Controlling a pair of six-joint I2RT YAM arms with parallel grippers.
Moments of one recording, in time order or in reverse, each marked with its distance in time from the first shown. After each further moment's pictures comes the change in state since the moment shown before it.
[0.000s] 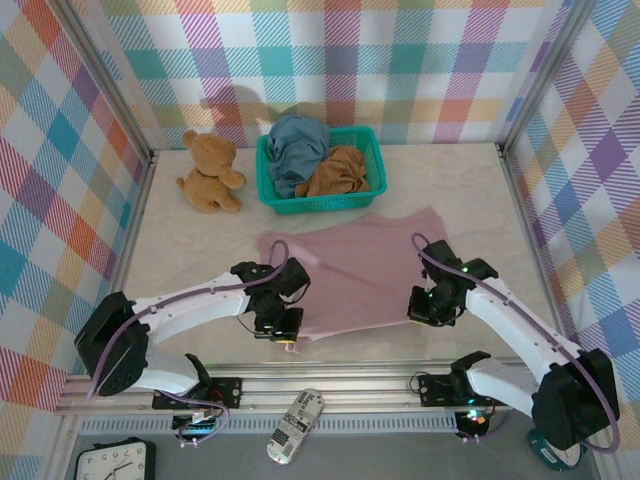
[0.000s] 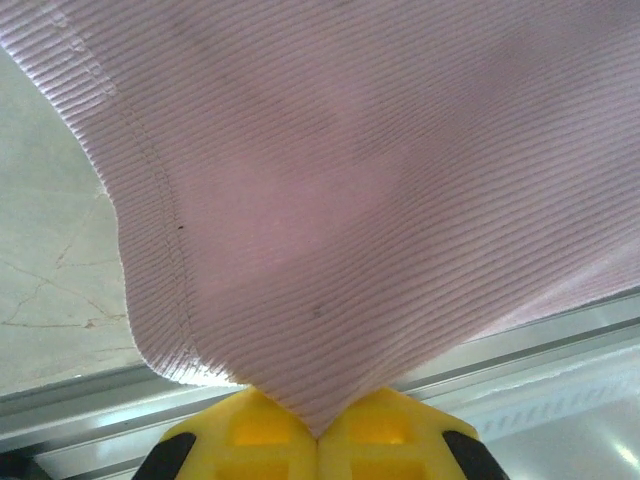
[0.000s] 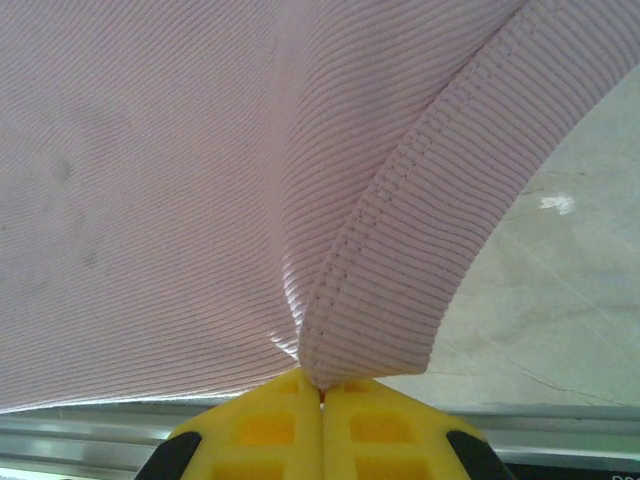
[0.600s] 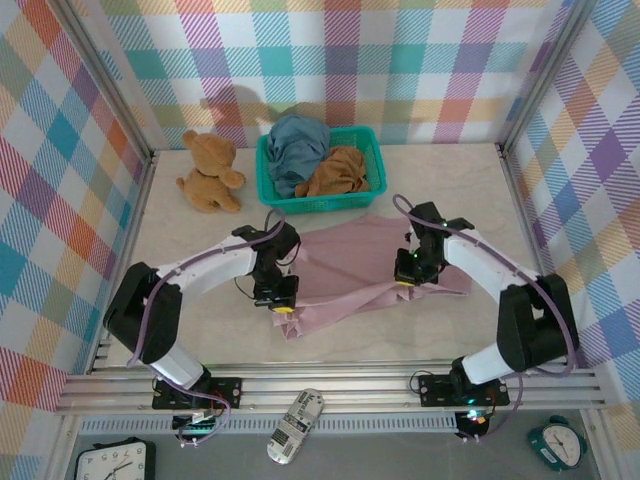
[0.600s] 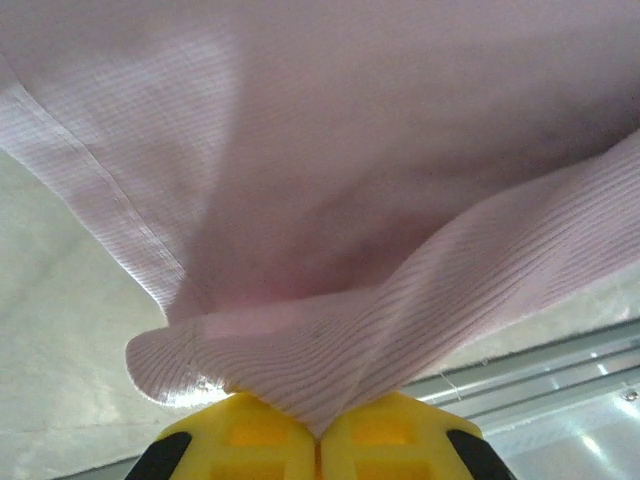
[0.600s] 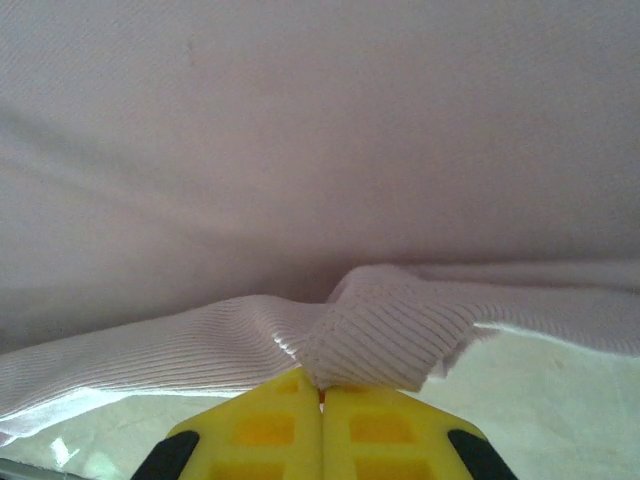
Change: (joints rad) left arm 0.260 0.221 0.192 -0.063 0.052 0.213; right arm -0.085 0.419 0.262 0.177 -0.065 -0.162
